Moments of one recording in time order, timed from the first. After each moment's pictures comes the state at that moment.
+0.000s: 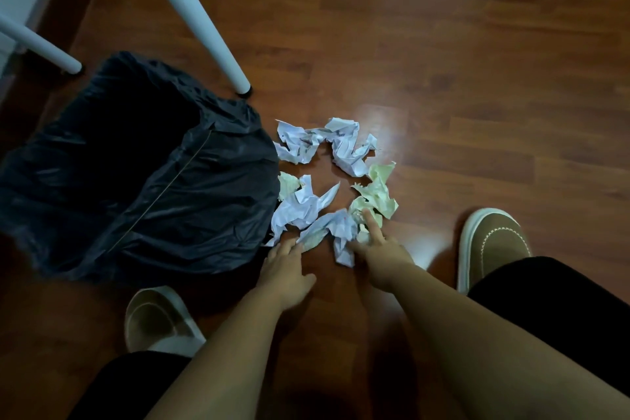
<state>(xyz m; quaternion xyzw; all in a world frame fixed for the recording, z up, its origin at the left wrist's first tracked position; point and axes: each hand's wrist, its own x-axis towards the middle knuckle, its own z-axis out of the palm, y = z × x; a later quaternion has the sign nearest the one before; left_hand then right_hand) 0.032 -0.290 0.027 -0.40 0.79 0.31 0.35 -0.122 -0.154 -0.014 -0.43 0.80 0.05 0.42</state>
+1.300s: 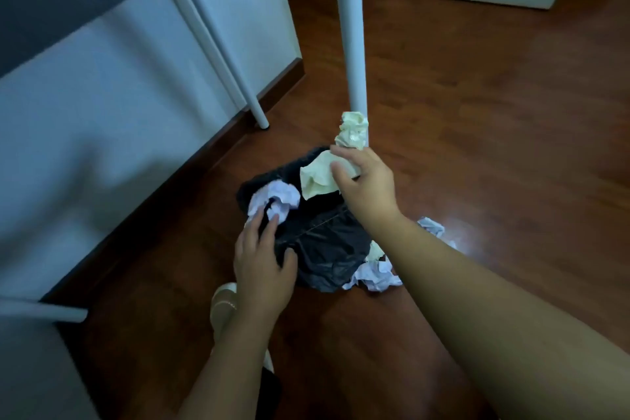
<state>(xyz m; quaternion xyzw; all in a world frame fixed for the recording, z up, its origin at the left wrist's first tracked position) 0.116 -0.320 0.257 -0.61 0.75 0.17 -0.20 -0.084 -0.350 0.287 -0.45 0.67 -0.52 0.29</state>
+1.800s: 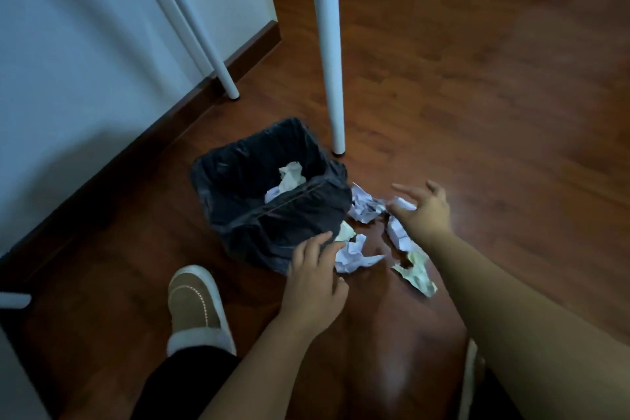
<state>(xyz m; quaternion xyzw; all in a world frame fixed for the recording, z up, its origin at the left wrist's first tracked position) 0.034 -0.265 0.178 -0.50 0.83 0.25 -0.03 -0.197 -0.282 0.169 -0.33 0.84 -0.29 0.32</state>
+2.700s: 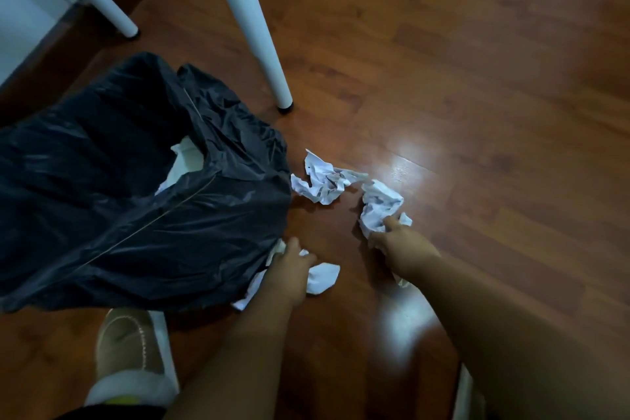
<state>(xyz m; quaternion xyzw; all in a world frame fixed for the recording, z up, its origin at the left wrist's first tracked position) -0.036 -0.328 -0.037 -0.41 0.84 0.22 0.29 -0.258 -0.260 -0.033 -0.59 0.72 0.10 0.36</state>
